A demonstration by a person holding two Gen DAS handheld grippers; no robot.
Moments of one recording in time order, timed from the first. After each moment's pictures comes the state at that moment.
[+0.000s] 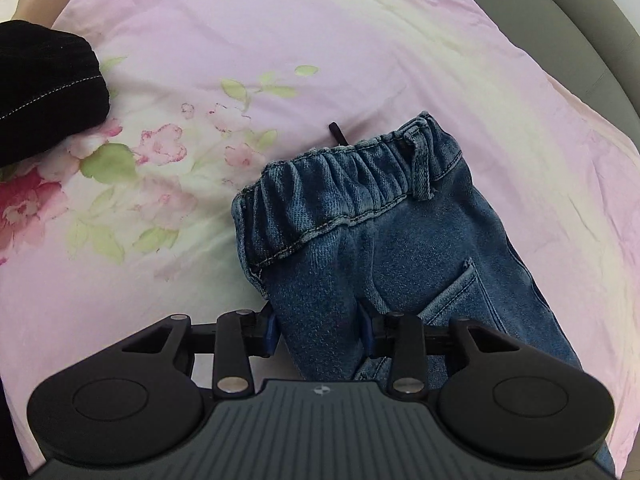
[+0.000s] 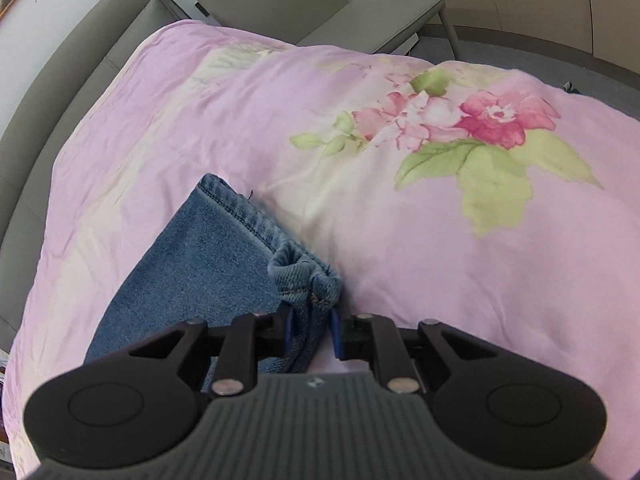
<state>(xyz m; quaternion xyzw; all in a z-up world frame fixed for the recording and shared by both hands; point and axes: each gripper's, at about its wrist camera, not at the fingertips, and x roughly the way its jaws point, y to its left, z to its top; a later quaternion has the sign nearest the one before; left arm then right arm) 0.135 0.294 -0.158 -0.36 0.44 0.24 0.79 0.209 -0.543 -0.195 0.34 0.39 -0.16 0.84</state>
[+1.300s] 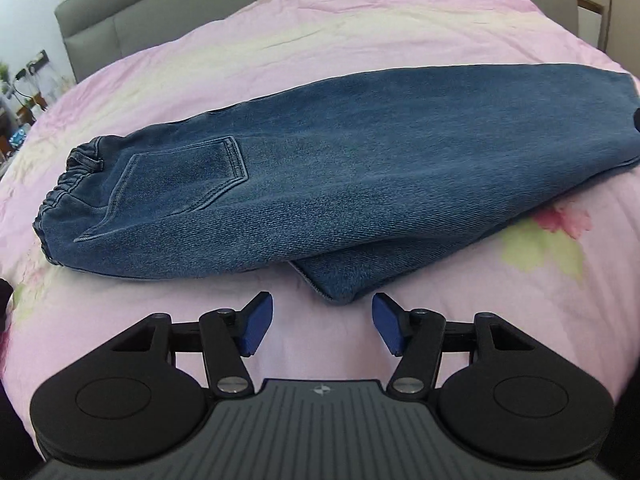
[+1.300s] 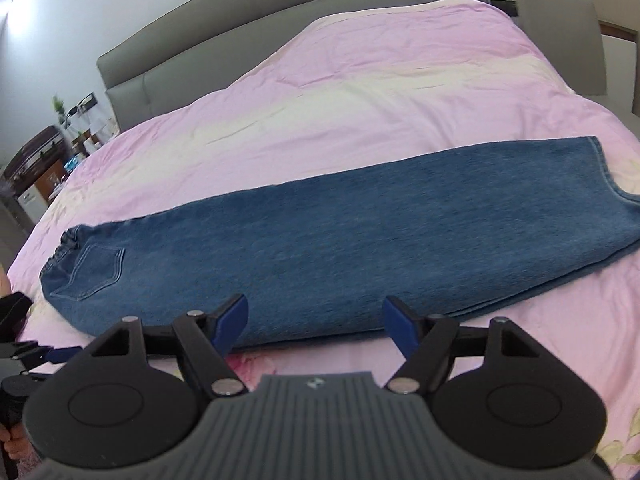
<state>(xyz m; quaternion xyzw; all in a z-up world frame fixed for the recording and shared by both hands) 0.050 0.004 -0.168 0.10 0.44 0.01 0.89 0.124 -0.217 -0.125 0.10 0.38 0.13 0.91</state>
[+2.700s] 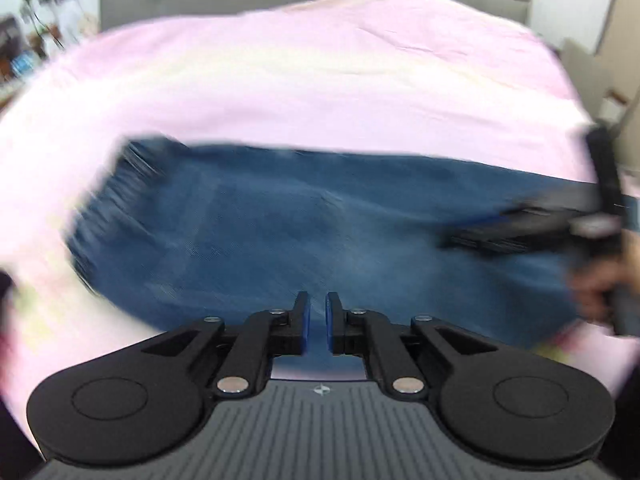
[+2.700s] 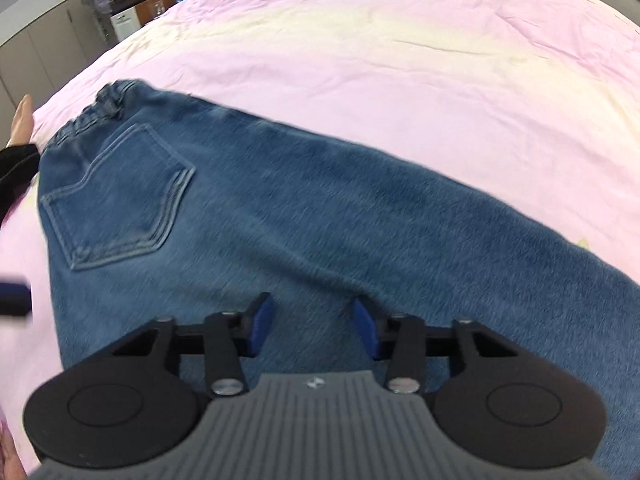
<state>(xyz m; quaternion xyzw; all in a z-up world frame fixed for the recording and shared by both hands) 0.117 0.129 -0.104 -0.01 0.45 0.02 0.89 0.299 -0.011 -0.186 -0.07 0.47 0.31 0.83</state>
